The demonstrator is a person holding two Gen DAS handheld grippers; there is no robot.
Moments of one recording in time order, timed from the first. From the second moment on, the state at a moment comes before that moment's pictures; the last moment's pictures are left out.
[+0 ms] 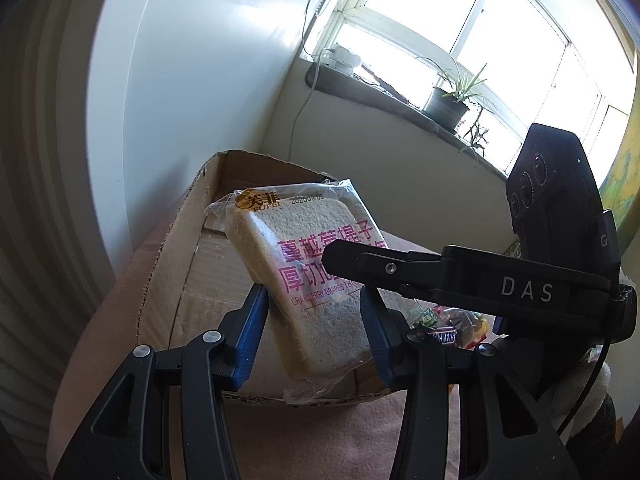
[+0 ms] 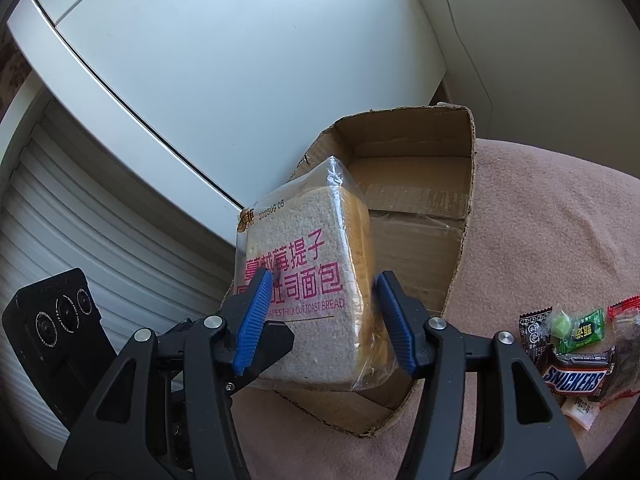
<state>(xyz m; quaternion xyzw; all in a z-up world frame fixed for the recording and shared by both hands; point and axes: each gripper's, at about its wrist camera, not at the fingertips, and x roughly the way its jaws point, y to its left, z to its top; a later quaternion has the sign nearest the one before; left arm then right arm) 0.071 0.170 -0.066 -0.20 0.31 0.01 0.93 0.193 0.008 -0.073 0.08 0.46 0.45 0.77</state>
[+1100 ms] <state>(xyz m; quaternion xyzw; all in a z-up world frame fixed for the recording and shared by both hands) 0.060 0.103 -0.047 -0.13 0.30 0.00 0.95 0.198 -0.150 -0.056 0.02 0.41 0.33 0.85</state>
